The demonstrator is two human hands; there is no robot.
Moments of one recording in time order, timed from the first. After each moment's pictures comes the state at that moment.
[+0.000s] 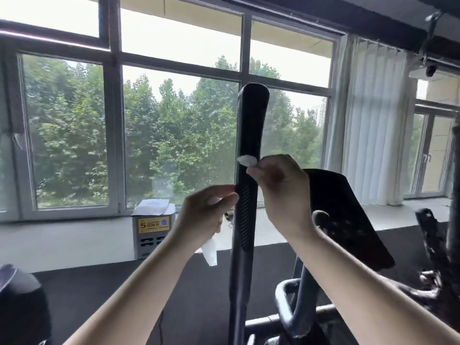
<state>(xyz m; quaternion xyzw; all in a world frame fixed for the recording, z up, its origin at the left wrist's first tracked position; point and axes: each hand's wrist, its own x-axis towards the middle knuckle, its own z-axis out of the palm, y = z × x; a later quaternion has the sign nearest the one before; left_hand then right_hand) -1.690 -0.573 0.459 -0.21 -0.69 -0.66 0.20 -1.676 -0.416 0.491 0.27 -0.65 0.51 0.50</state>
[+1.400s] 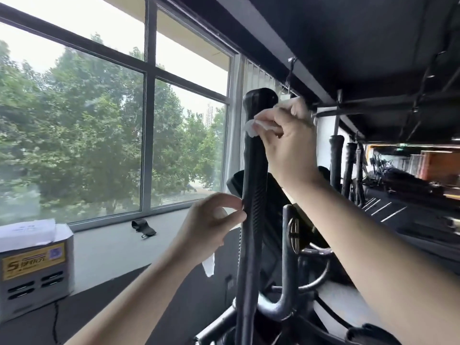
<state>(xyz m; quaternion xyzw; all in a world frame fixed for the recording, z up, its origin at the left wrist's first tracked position) -1.763 -0.604 0.440 -0.46 -0.65 -0.60 0.09 -1.681 -0.457 0.565 0.13 -0.71 0.09 0.69</state>
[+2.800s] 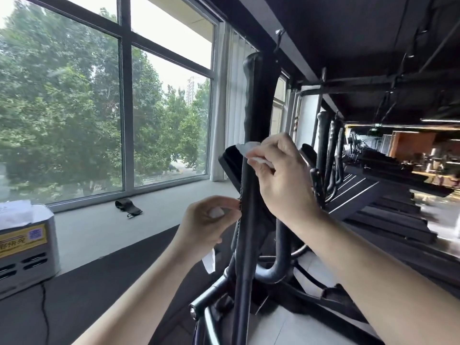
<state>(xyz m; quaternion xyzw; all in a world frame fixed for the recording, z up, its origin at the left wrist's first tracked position) -1.760 -0.613 0.397 -0.45 -0.64 -0.63 0.00 -1.655 -0.482 0.474 0.07 -0.80 0.09 0.60</state>
